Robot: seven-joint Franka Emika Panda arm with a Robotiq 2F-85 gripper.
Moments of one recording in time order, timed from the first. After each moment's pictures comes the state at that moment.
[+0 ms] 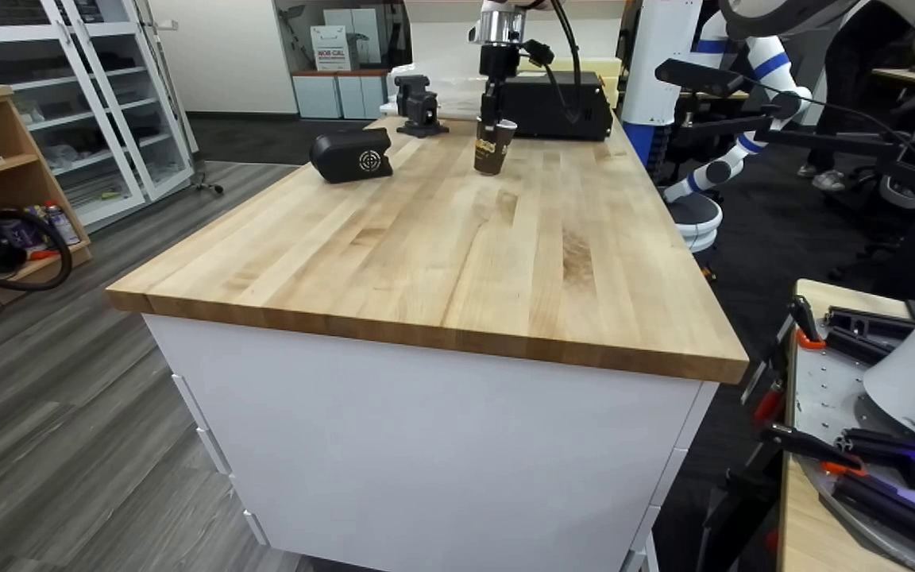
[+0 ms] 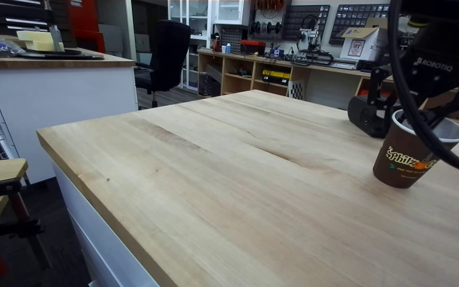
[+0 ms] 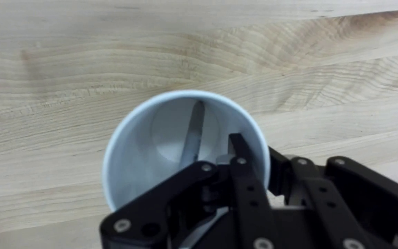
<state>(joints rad) -0.29 0.98 -0.04 -0.74 0.18 1.69 -0.63</state>
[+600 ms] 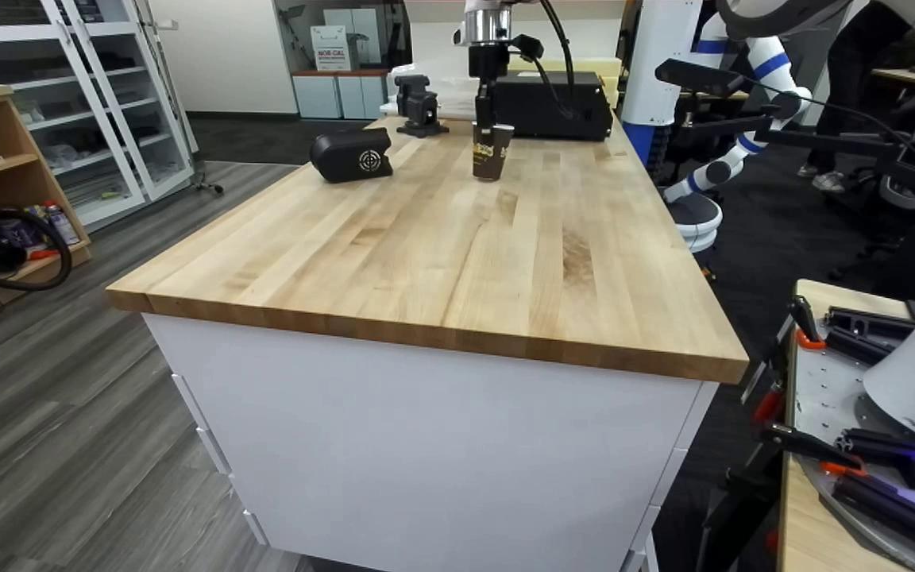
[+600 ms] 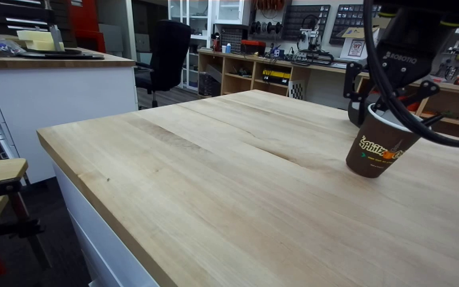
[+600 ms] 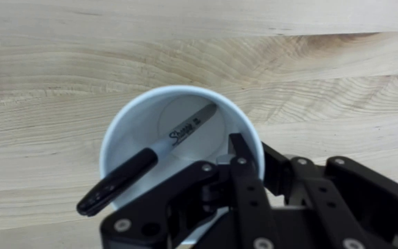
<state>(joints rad) -0.22 0.98 -0.04 -0.72 0.11 1.59 -0.61</state>
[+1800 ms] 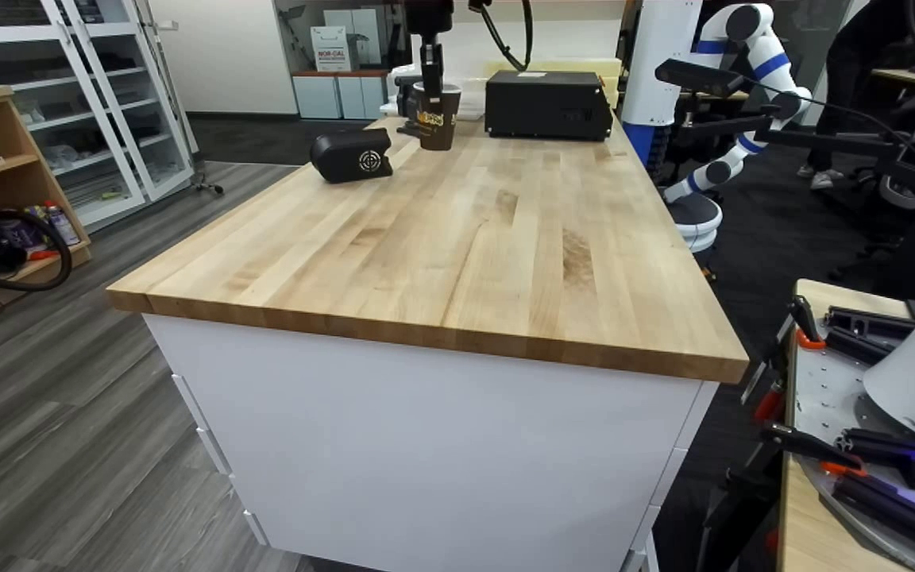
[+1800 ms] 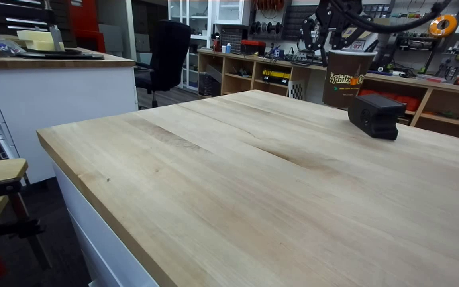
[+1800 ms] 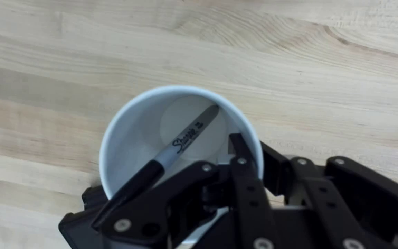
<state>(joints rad) 0.01 0.86 -0.04 -0.74 -0.07 1.62 -0.59</state>
